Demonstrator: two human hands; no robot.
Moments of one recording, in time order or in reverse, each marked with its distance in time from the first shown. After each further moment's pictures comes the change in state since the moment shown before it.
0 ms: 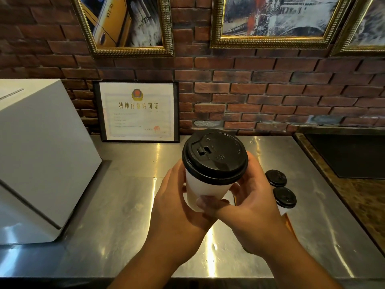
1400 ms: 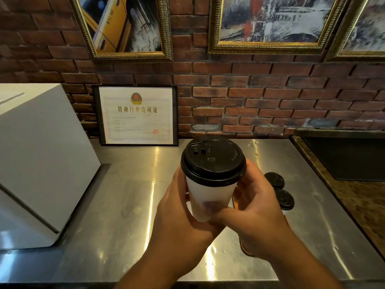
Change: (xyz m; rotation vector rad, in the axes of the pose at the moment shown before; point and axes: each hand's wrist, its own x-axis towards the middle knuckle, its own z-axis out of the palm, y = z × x) left_hand -0.008 -0.001 0.005 -0.126 -0.103 -0.073; right_hand -0.008 -0.009 -0.011 -0.047 -0.061 0.026
